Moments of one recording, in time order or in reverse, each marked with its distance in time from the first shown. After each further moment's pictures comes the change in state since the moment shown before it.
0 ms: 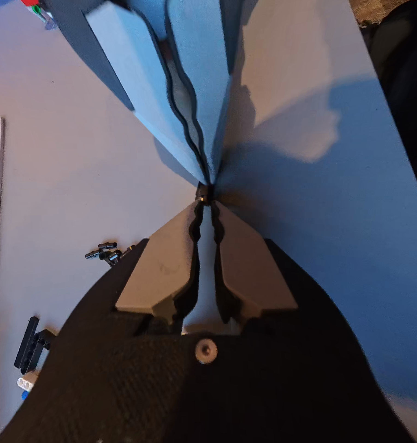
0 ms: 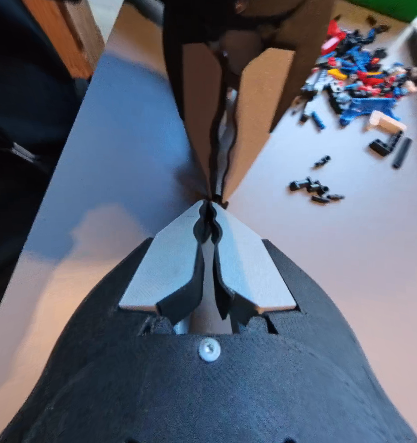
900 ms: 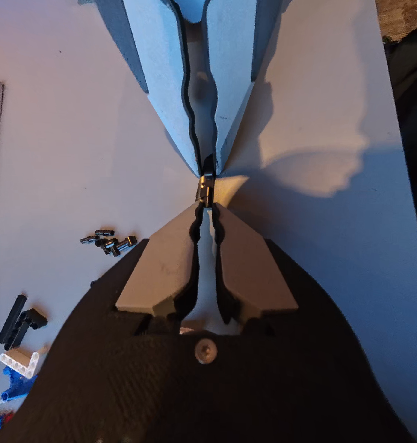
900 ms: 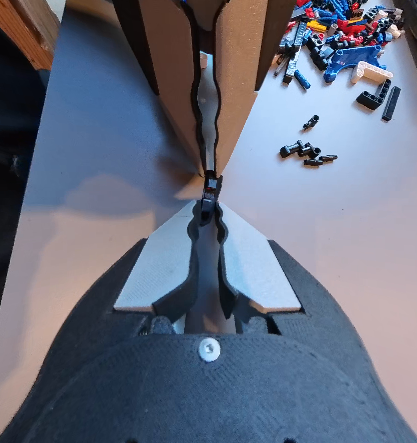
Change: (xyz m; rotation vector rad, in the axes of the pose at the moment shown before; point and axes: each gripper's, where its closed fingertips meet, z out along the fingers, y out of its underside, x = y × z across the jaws) left arm -0.003 0.001 0.000 -0.044 -0.034 -0.120; right arm 0.006 0.021 -0.003 -0.083 0.093 0.084
